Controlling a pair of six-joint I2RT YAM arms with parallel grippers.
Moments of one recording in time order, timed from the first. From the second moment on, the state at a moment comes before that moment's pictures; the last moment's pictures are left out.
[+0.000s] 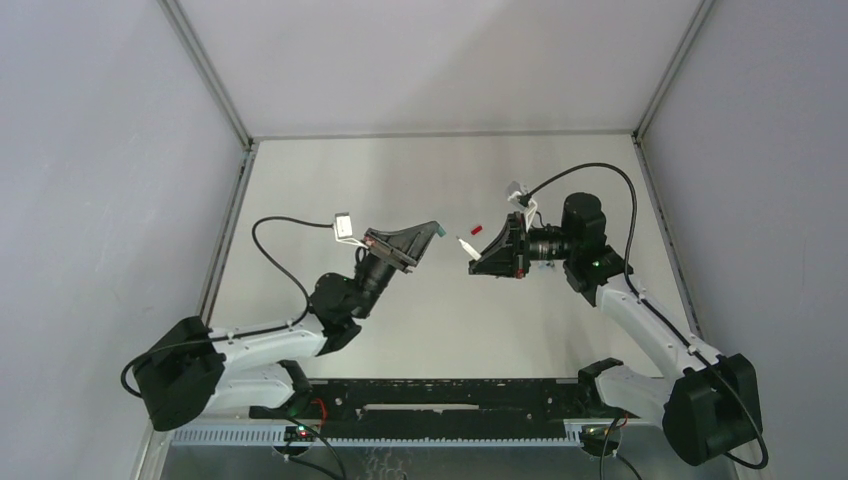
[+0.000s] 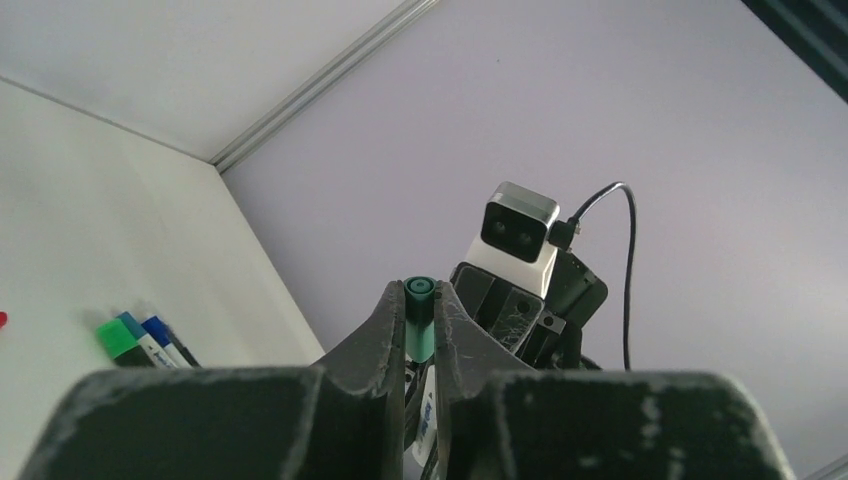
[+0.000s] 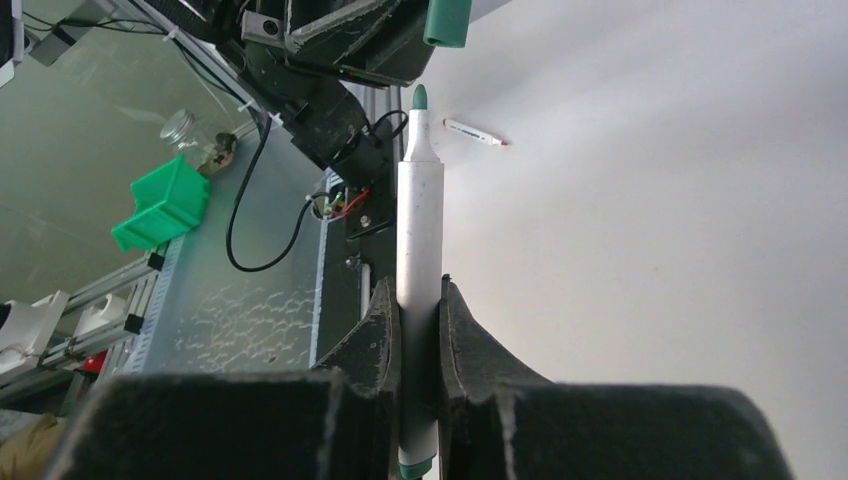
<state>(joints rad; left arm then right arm) -0.93 1.15 0.42 1.15 -0.27 -0.93 0.35 1.08 0.72 0.16 -1.18 0.30</state>
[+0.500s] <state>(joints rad) -0.94 1.23 0.42 1.29 -0.28 -1.01 0.37 1.08 0.72 0.18 -1.13 0.31</state>
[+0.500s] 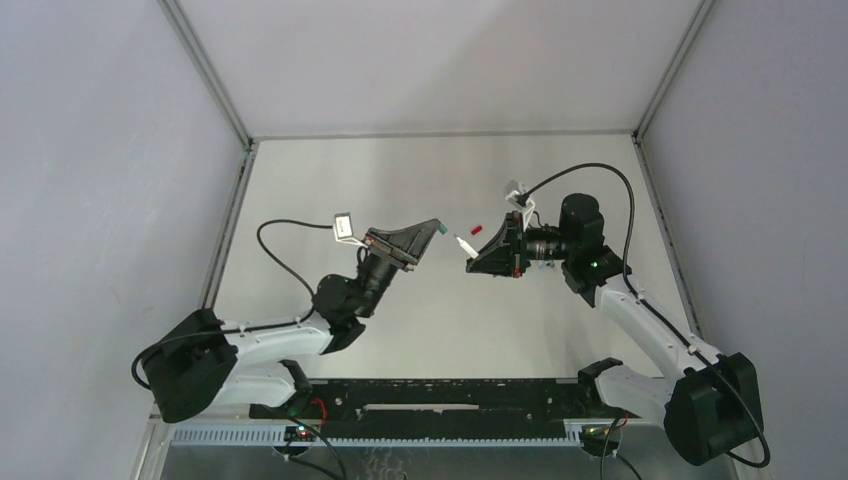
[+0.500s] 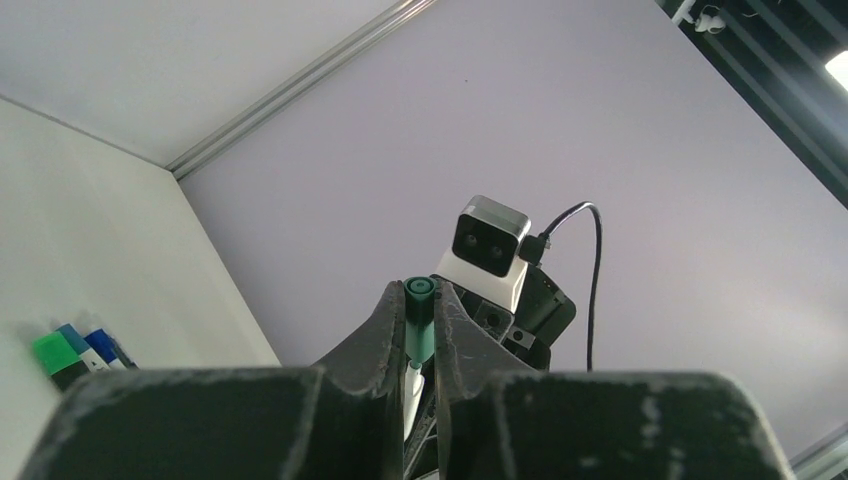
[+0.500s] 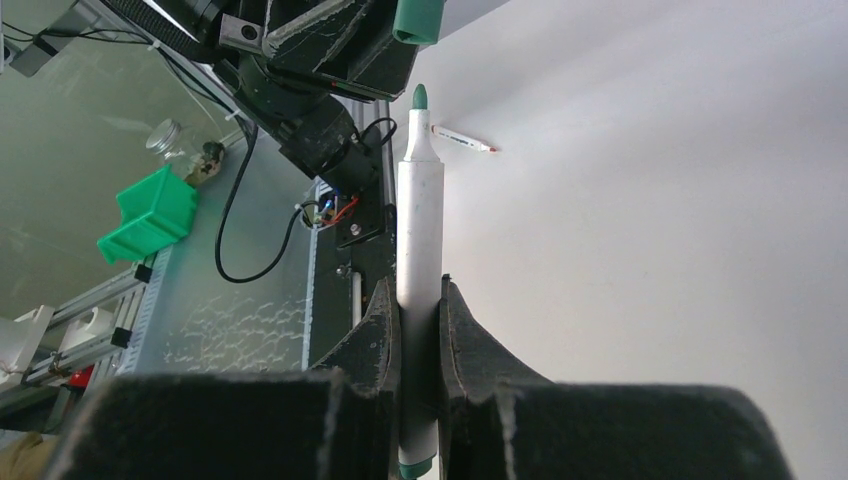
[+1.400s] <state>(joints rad) -0.95 1.29 0.42 1.34 -0.28 -1.05 0.39 1.08 0.72 0.18 -1.12 0.31</state>
